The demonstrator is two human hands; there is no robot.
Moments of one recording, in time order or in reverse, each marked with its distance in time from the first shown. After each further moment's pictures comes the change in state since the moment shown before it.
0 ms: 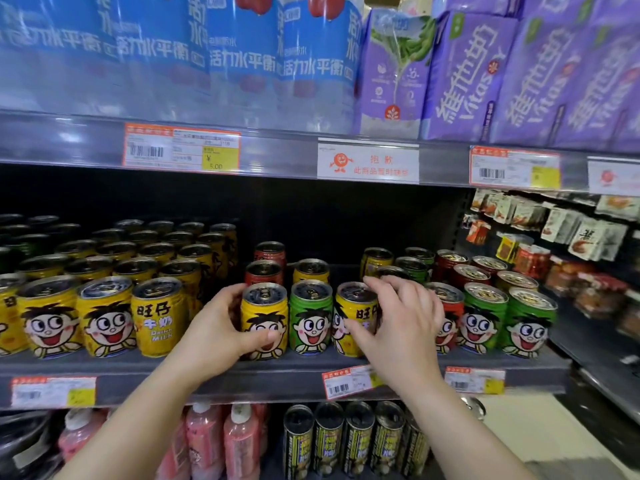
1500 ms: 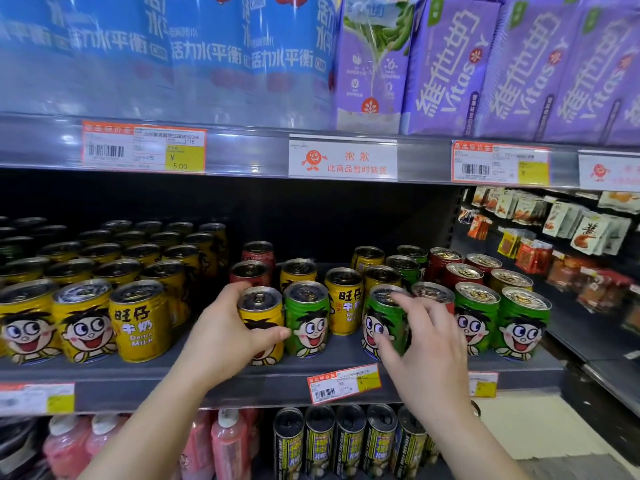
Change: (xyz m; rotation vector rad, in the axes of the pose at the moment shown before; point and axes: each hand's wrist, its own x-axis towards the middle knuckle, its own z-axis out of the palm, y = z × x) left_hand 0.000 0.027 0.029 0.168 0.142 0.024; right_hand -0.019 0.034 -0.021 0.043 0.000 0.107
